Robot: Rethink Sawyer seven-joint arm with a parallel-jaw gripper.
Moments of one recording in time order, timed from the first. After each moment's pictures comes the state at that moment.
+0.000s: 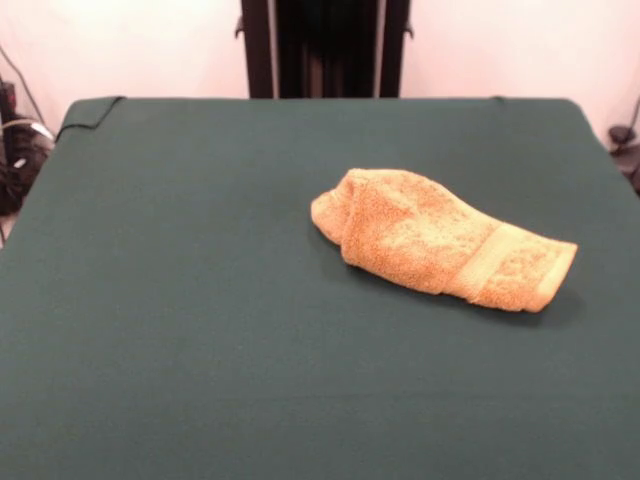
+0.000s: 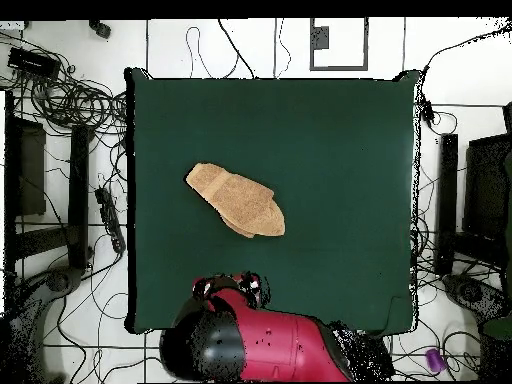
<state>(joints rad) -0.10 -1.19 0.01 2.17 -0.06 0.50 1.57</state>
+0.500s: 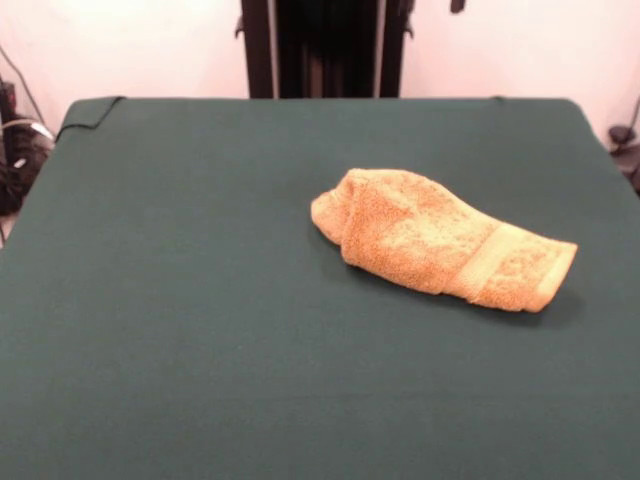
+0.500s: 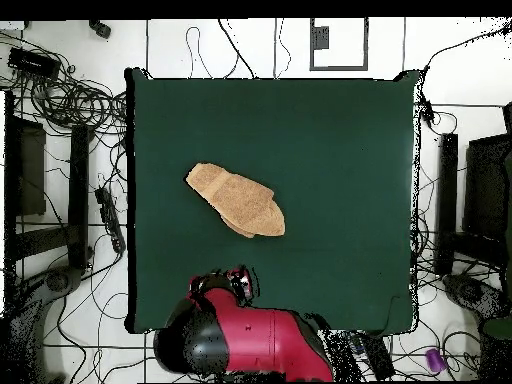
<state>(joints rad) -0.03 -1.06 -0.04 2.17 -0.12 0.31 1.57</state>
